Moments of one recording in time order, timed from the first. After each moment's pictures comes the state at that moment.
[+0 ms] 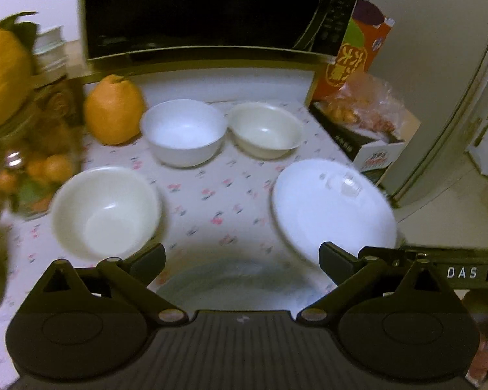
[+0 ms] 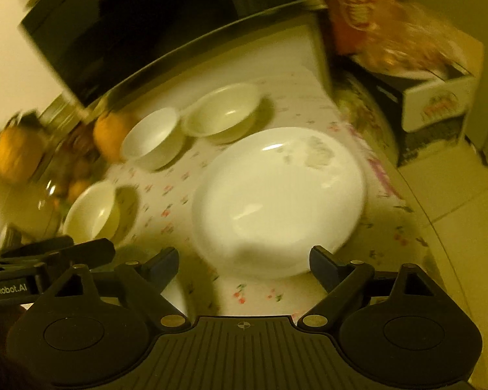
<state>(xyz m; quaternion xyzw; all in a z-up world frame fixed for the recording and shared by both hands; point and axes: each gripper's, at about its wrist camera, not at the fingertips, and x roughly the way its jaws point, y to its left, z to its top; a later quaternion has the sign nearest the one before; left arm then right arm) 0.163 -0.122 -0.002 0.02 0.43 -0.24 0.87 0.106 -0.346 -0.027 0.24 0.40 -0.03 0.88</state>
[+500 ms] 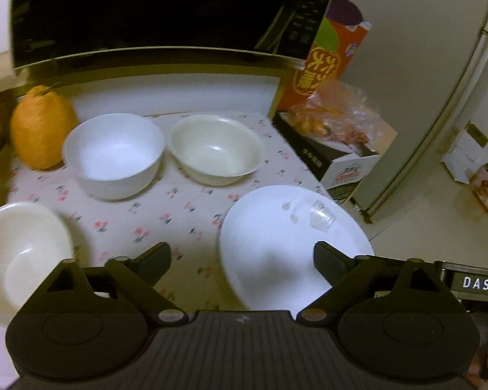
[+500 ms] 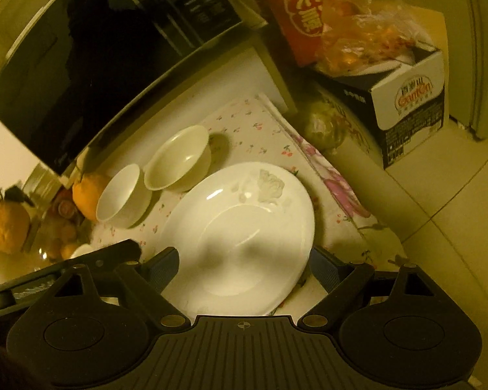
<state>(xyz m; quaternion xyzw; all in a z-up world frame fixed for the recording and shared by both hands) 0.197 -0.170 -0.026 0.00 0.41 -0.30 0.86 0.109 -0.394 -0.048 0.32 0.35 -0.04 0.88</state>
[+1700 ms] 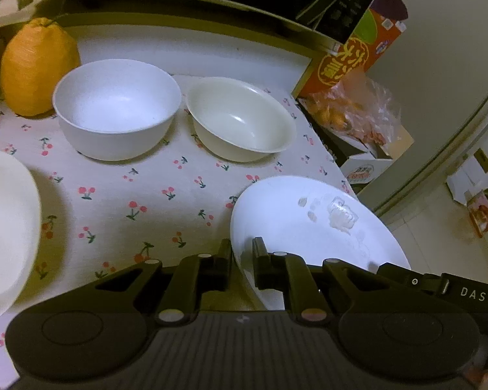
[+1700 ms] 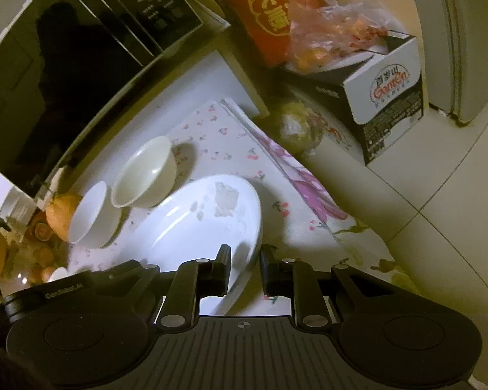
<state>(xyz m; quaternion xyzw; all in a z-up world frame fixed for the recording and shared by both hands) 0.221 -0.164 -0.061 -0.06 0.46 -0.27 0.84 0.116 -0.405 -0.065 0.33 0.34 -0.08 0.87</state>
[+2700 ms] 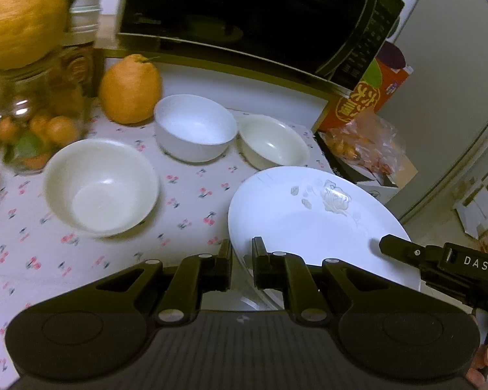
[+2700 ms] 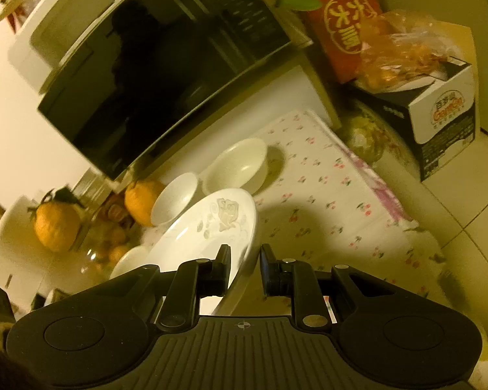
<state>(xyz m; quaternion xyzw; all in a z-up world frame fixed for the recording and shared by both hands) 0.149 -0.098 -0.011 -0.09 0.42 -0.21 0.88 0.088 -0.361 -0.015 0.32 0.31 0.03 0.90</state>
